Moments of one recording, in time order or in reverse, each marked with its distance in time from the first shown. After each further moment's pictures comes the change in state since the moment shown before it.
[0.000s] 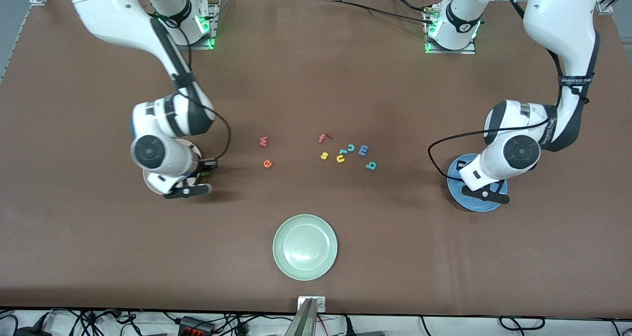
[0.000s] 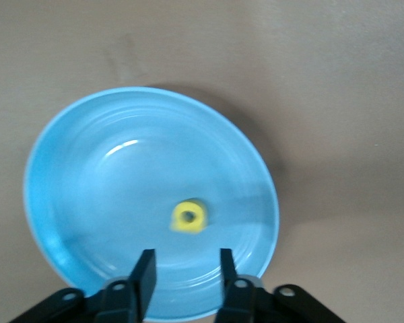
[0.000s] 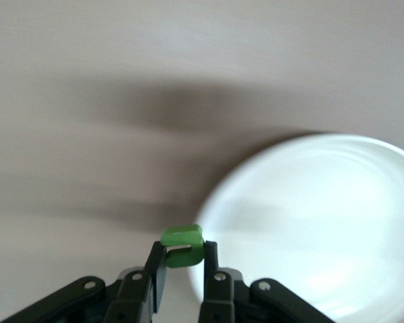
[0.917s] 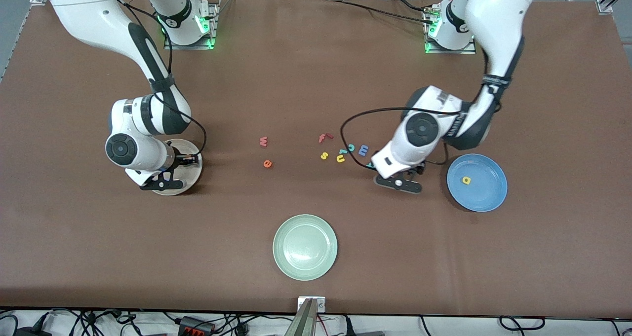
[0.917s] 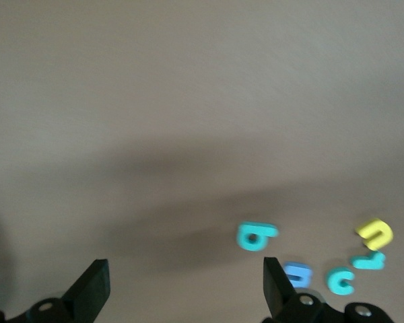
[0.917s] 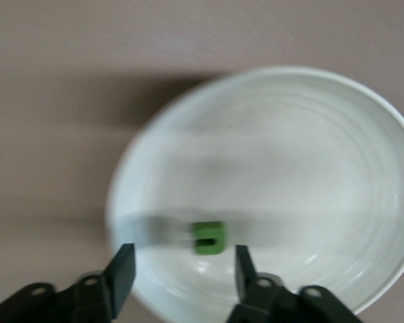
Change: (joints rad) left arm -0.242 0.089 -0.164 0.153 -0.046 -0.003 -0.352; right arm -0.043 -0.050 0.015 -0.133 -0.001 0.087 0.020
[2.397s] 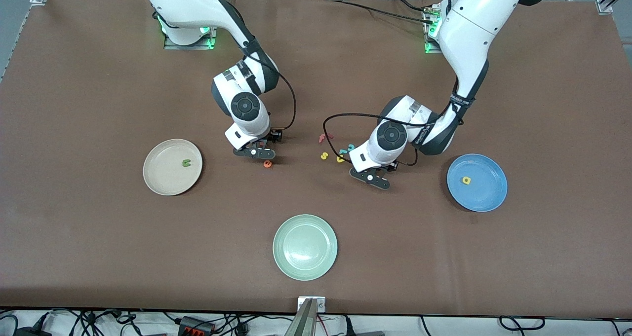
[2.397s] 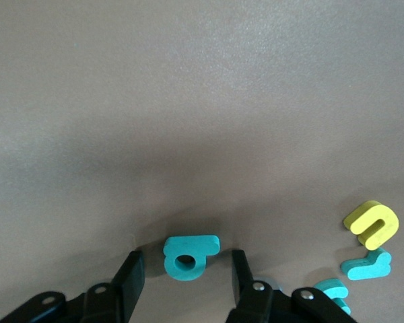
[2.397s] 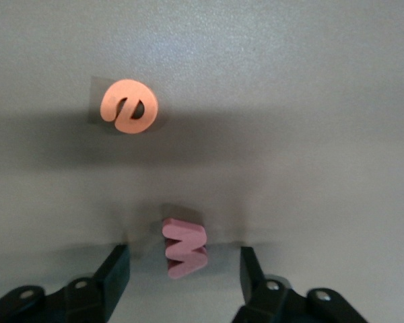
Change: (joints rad) left arm -0.011 0.121 -0.031 -0.012 0.000 0.114 0.090; right arm 0.402 0.068 0.026 -0.059 0.026 0.181 0.549
